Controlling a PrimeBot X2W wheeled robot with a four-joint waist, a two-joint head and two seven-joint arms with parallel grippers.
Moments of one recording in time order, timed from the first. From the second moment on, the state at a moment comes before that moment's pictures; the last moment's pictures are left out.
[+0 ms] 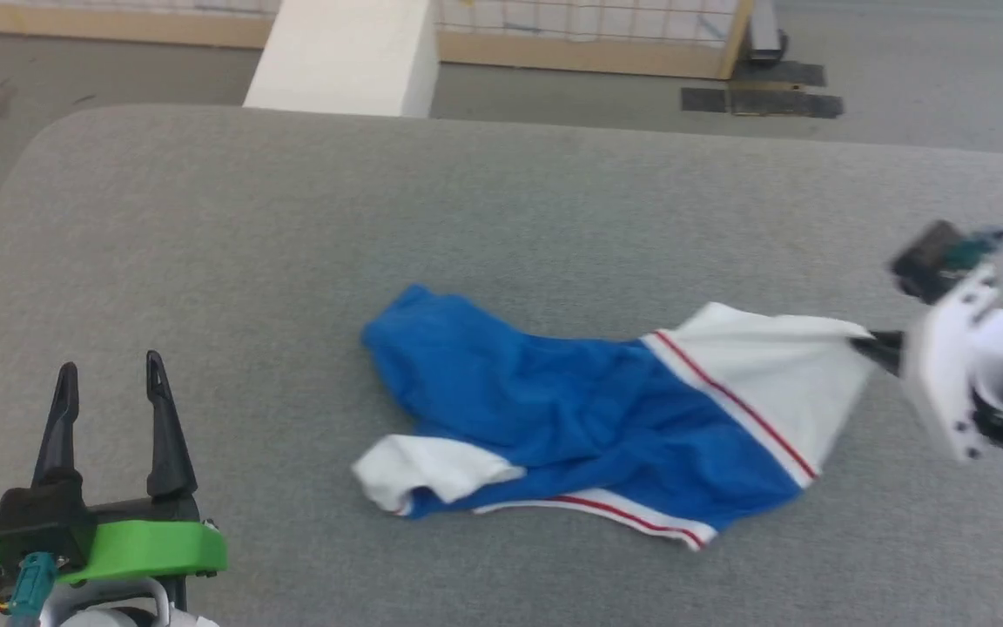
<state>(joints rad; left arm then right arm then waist) 0.01 0.06 0.21 -0.11 -0.03 -0.06 -0.26 -0.89 -0.85 1.18 0.37 0.99 0.13 0.34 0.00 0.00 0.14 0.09</state>
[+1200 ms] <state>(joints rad) -0.21 0.26 -0.05 -0.02 -0.02 -0.12 -0.26 -0.50 -0.61 0.48 0.50 0.57 0.13 -0.24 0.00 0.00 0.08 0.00</state>
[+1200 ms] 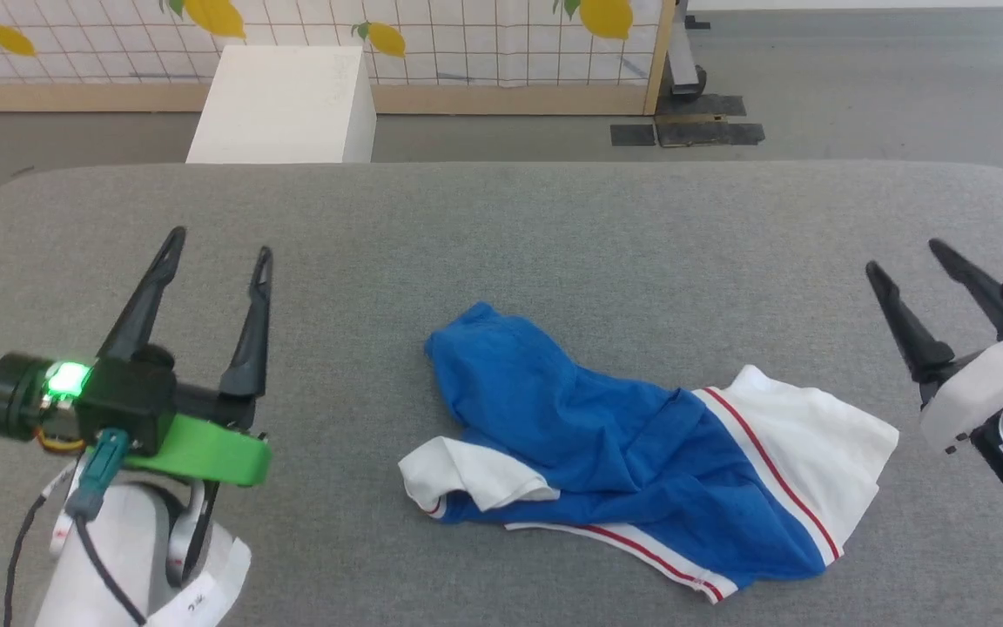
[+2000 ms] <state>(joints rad) -0.63 0.74 -0.99 -0.04 -0.79 -0.13 0.54 -0.12 -0.27 0.03 0.03 0.15 0.13 -0.18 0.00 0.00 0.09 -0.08</state>
